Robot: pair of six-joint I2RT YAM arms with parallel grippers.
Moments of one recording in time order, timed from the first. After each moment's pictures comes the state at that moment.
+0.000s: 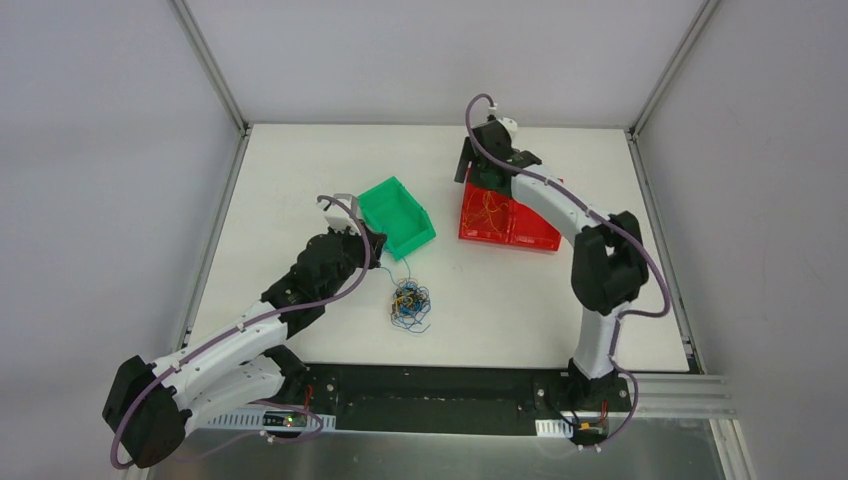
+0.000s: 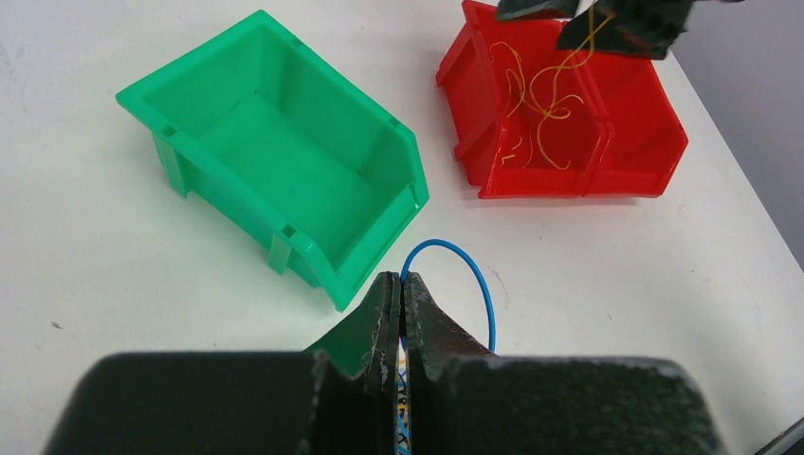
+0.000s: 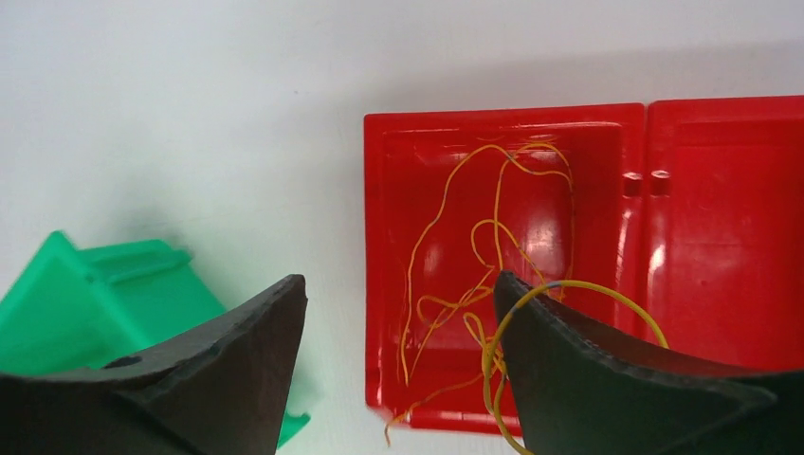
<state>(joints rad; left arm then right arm) -0.70 0.88 0.50 0.15 -0.28 -0.44 0.51 1.87 1.58 -0.49 0.32 0.57</state>
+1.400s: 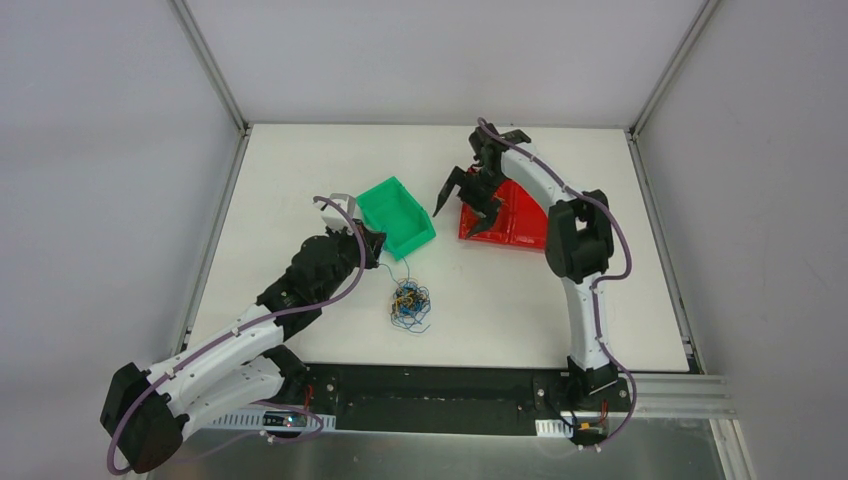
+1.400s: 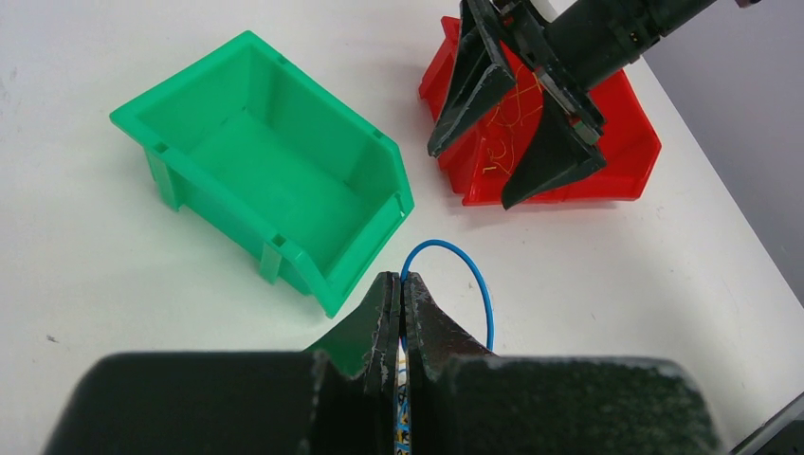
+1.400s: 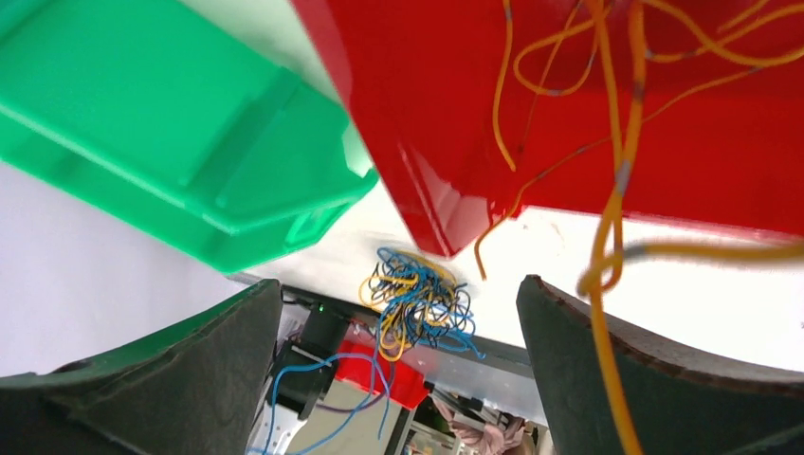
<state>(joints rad) -0.70 0.84 0.50 0.15 -0.26 -0.42 0.44 2.25 1.99 -1.17 -0.41 0.84</state>
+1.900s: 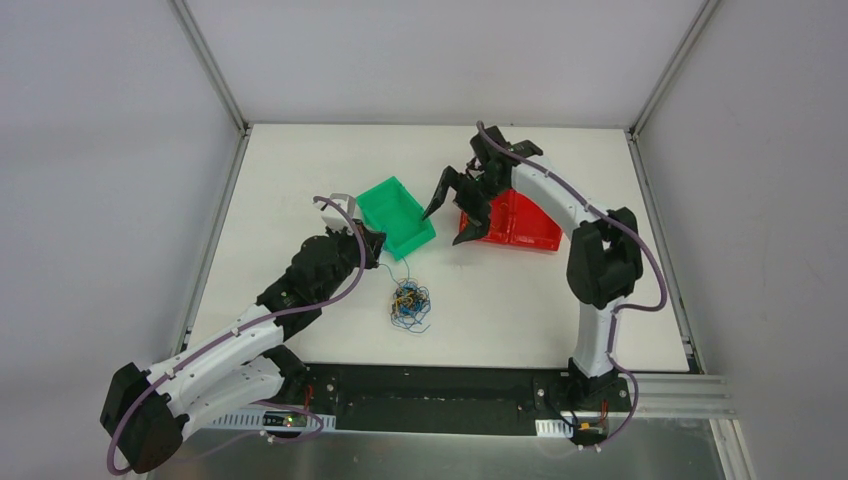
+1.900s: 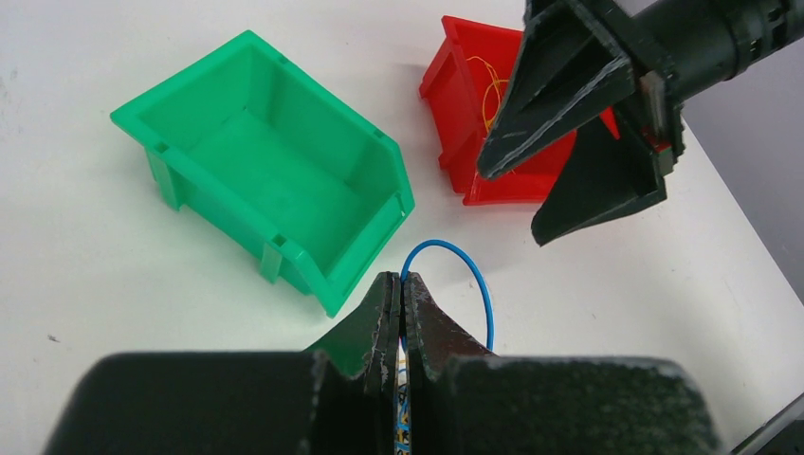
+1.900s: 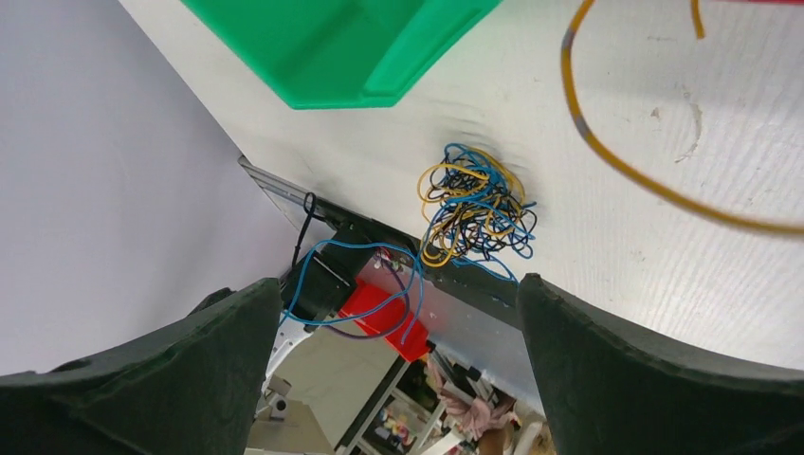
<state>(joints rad) -0.70 0.84 0.50 0.15 -0.26 -0.42 0.49 1.99 1.71 -1.00 -0.61 0.86</state>
